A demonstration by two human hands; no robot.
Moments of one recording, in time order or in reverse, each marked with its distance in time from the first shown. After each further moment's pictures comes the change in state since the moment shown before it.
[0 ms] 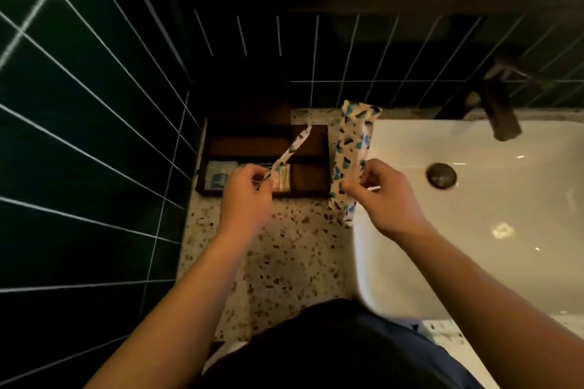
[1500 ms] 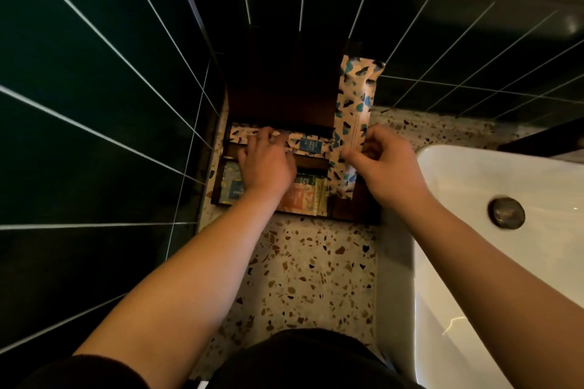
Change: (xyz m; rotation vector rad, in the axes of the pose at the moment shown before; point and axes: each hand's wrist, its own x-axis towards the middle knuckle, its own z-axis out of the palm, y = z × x) left_hand 0.166 -0.067 0.040 0.586 -0.029 0.070; right_hand 0.145 -0.042 0.091 -0.006 -0.126 0.062
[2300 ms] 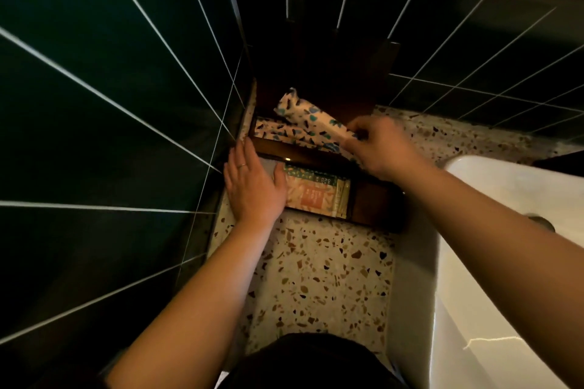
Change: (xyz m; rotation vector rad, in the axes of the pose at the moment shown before) left_hand -0.050 -0.049 -0.002 -0.133 0.112 -0.252; right_hand 0.054 -0.017 0.032 -0.429 -0.234 -0.049
